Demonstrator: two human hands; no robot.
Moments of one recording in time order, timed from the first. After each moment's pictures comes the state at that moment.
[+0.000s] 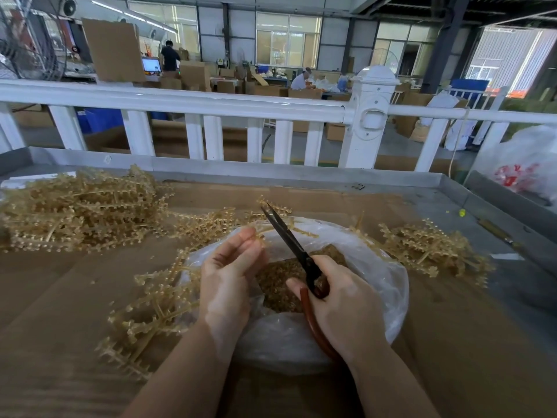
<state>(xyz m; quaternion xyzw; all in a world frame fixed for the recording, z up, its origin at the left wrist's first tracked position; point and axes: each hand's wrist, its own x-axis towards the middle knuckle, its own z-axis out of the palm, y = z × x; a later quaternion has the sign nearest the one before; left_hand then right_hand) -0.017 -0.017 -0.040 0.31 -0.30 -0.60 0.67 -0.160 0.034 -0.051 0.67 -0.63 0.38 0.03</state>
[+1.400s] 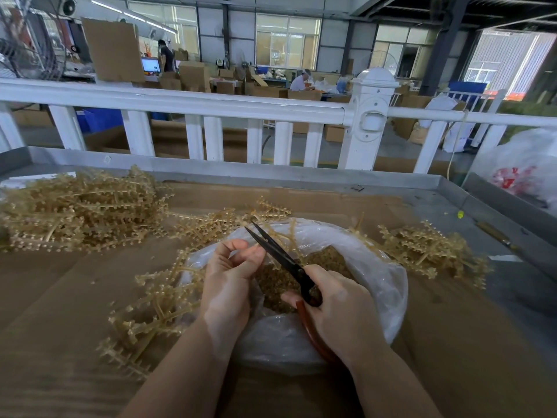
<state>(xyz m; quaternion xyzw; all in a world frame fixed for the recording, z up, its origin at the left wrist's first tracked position) -0.017 -0.024 -0.048 0.27 -0.30 -0.63 0.66 -0.159 0.035 -0.053 0.71 -0.61 0.35 0.05</state>
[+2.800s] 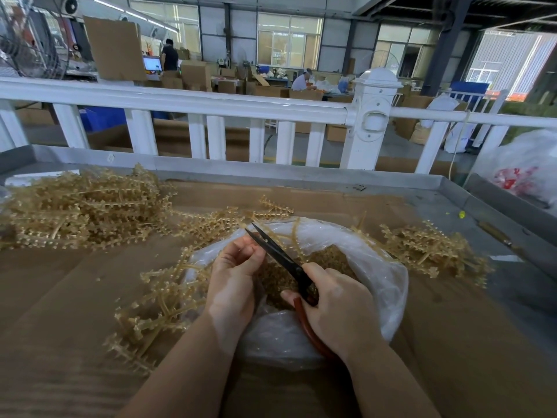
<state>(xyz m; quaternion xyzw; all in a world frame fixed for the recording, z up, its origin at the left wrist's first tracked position) -0.018 -0.025 -0.046 0.30 -0.28 -0.65 0.64 -0.155 0.031 -0.053 0.72 -0.61 0.32 0.09</state>
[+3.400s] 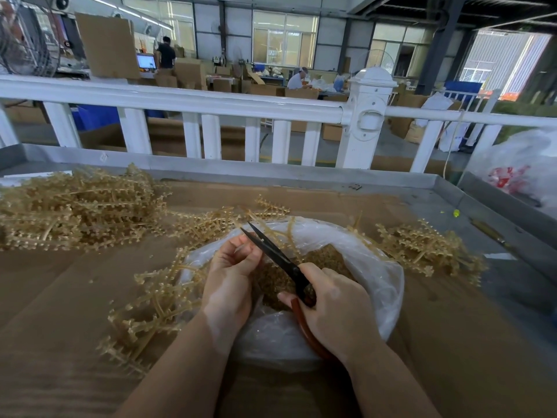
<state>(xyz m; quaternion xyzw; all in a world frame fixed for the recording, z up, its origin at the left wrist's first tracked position) -0.018 -0.030 -0.049 0.28 -0.29 -0.65 0.64 -0.155 0.033 -0.051 0.73 -0.60 0.32 0.08</state>
